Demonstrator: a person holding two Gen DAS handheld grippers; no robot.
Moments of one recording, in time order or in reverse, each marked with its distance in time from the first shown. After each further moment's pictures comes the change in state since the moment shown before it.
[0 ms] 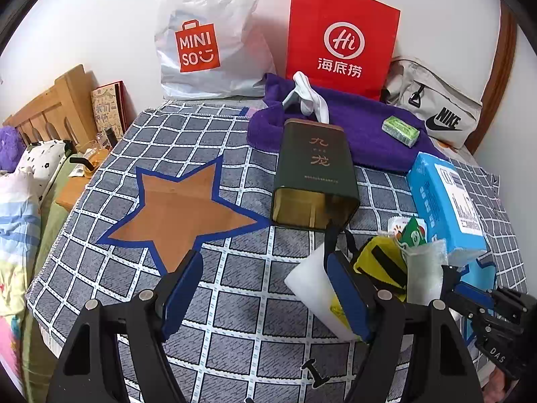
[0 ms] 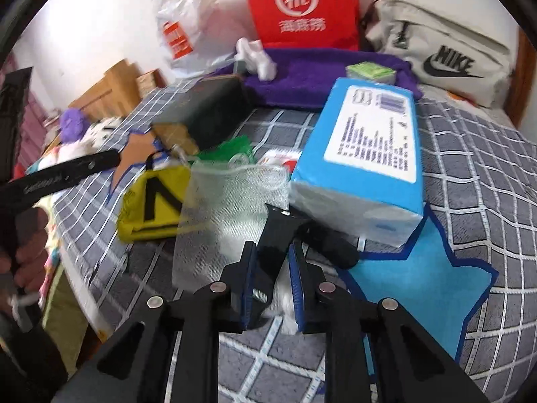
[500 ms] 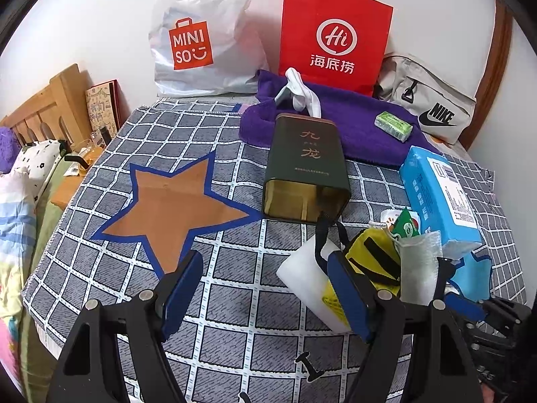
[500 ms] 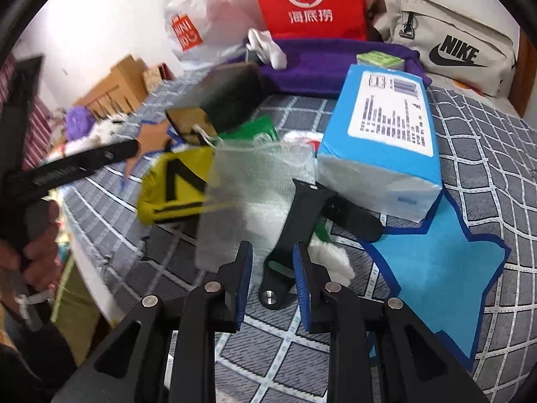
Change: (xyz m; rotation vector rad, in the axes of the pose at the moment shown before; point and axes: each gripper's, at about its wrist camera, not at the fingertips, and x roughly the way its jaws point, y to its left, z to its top) left arm -0.002 -0.003 -0.004 0.007 0.006 -0.027; right arm 0.007 0.019 -0.011 0.038 0.033 0.000
